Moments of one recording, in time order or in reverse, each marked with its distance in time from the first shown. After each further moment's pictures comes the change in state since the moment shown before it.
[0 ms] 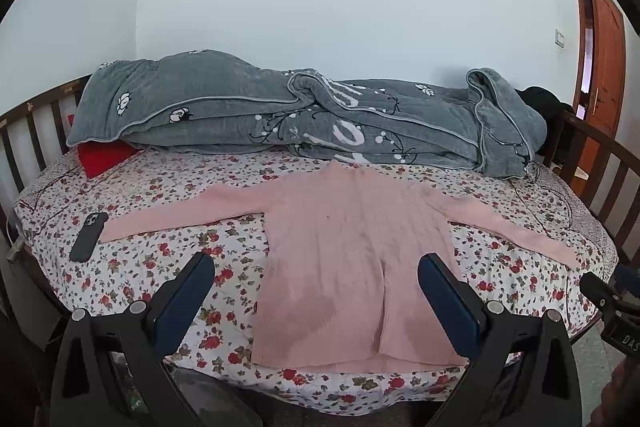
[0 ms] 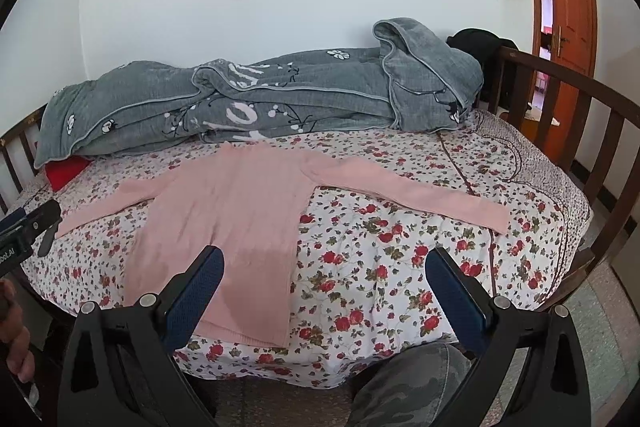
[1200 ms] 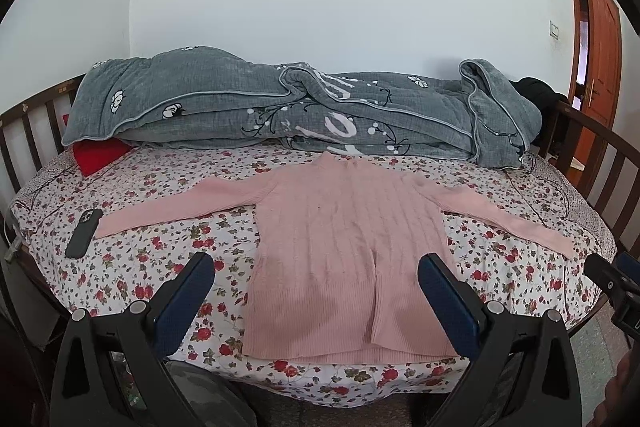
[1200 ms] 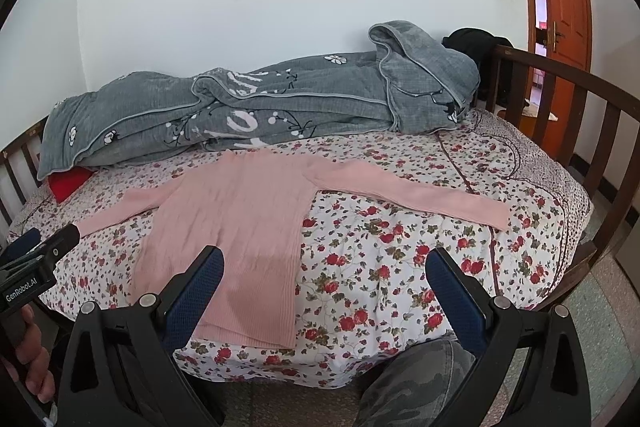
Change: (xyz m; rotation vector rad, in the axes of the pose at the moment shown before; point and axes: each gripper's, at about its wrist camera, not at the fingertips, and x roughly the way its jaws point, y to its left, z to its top) left arm 0.001 -0.012 -0.011 0.014 0.015 -0.012; right arm -0.007 -0.002 0.001 0.037 -0.012 0.012
